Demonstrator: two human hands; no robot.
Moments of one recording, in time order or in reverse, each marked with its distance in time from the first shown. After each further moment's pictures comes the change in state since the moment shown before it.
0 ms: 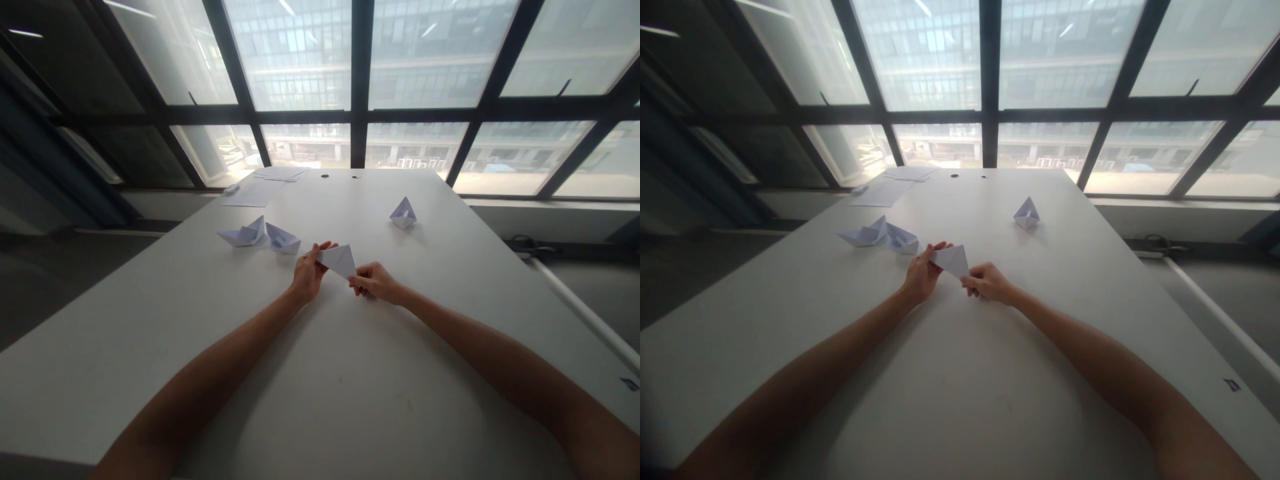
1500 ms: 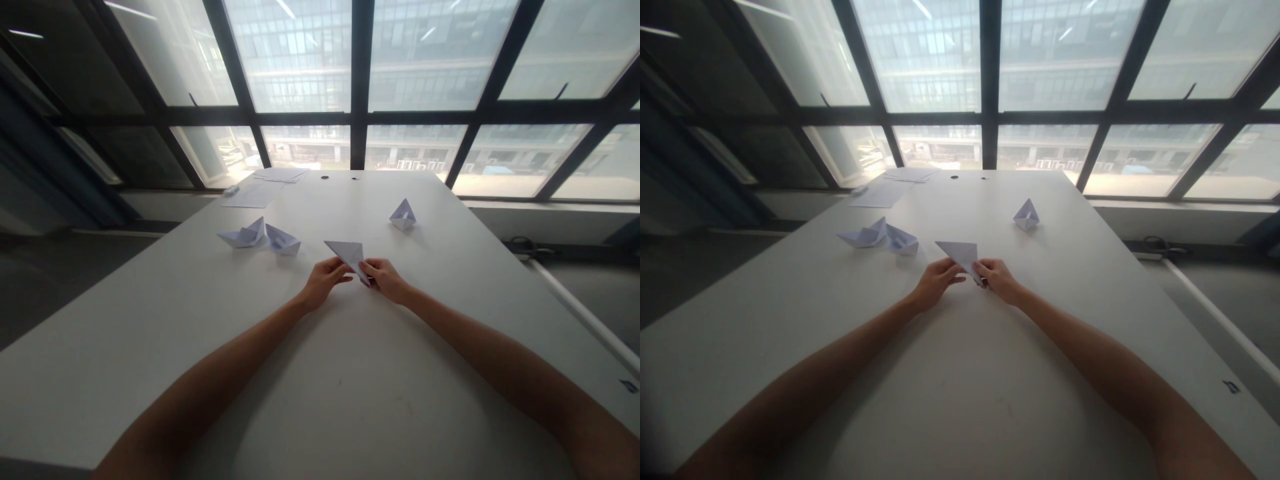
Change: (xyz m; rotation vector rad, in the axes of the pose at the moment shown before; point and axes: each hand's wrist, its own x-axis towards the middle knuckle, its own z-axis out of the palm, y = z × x) left_hand -0.024 -0.001 0.015 0.384 -0.364 -0.054; right_hand 0.007 0.010 -0.006 0.284 0.189 0.050
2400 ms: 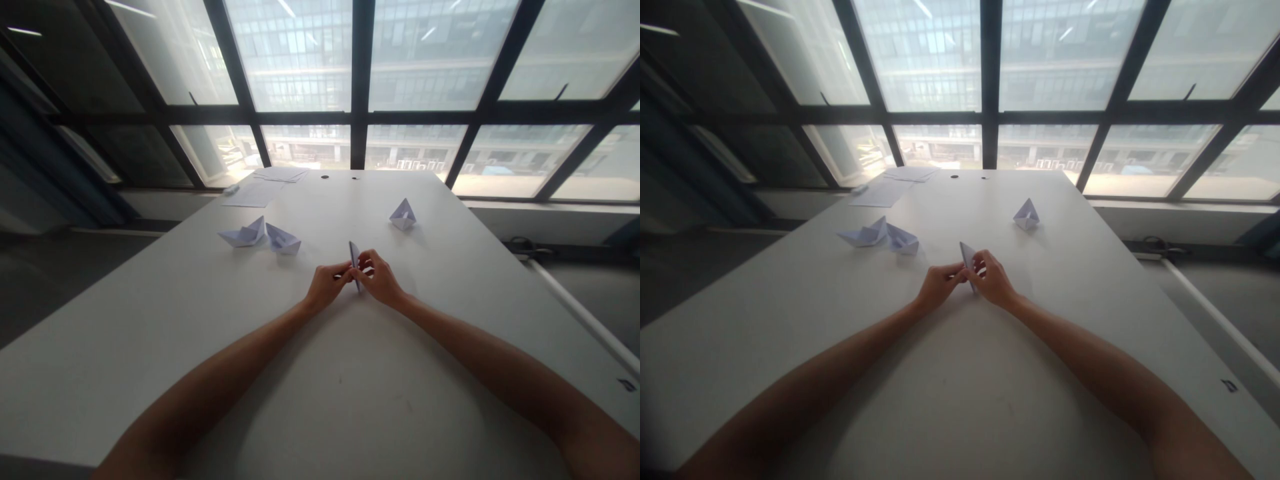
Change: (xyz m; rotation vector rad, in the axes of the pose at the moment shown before) left_hand -0.006 0.003 0.010 0.594 0.075 0.218; right_hand -0.007 -0.002 0.012 -0.452 0.205 -0.373
